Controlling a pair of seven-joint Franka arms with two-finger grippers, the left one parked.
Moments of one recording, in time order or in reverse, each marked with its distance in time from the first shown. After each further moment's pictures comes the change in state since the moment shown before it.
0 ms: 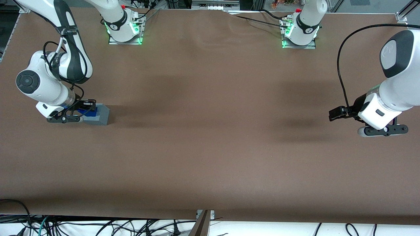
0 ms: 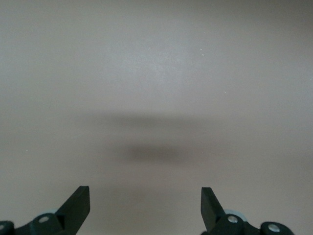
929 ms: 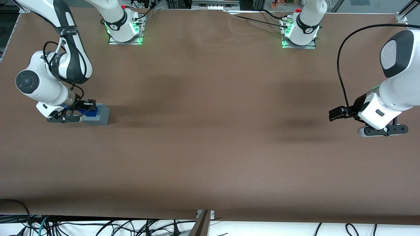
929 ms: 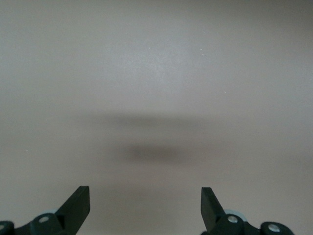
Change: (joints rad) arm 0.000 0.002 -0.001 -0.007 0.025 0.000 -0.001
